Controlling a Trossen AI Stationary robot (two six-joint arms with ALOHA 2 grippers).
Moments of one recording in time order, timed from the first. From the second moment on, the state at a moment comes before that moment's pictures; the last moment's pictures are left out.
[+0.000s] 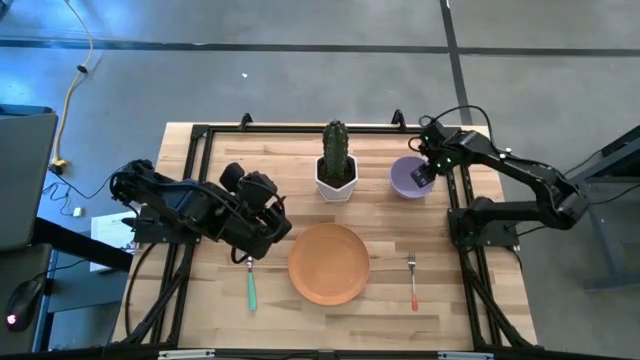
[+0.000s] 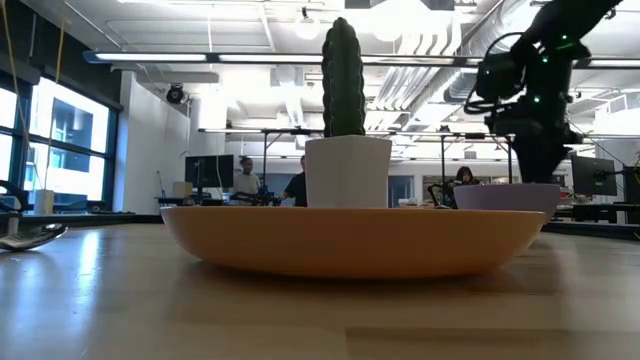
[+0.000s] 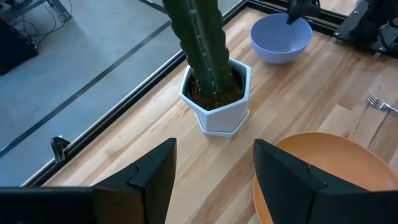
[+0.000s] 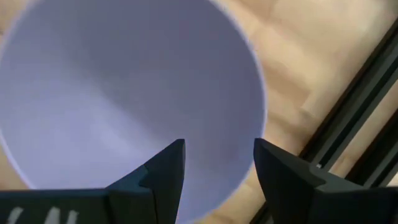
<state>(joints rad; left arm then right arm) -0.33 1.64 1.94 -1.57 -0.89 -0.99 -0.84 1.13 0.75 -0.96 0.04 0.13</state>
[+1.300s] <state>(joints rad) -0.33 1.64 1.94 -1.57 -0.90 -0.98 -0.93 1.28 0.74 -0.86 -0.03 0.08</state>
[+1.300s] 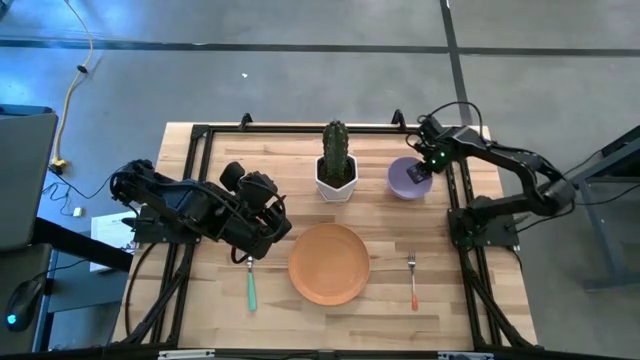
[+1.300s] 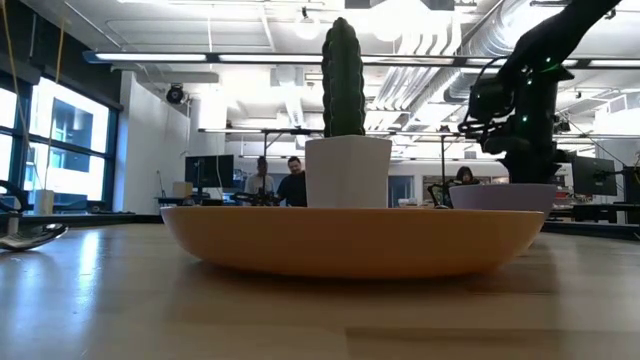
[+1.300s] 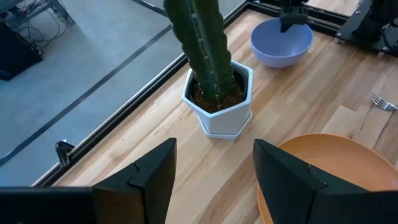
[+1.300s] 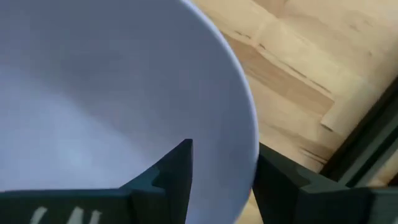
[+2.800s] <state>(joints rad) -0.33 1.64 1.94 -1.57 -0.89 -0.92 -0.13 1.21 1.45 -1.23 0.04 0.63</state>
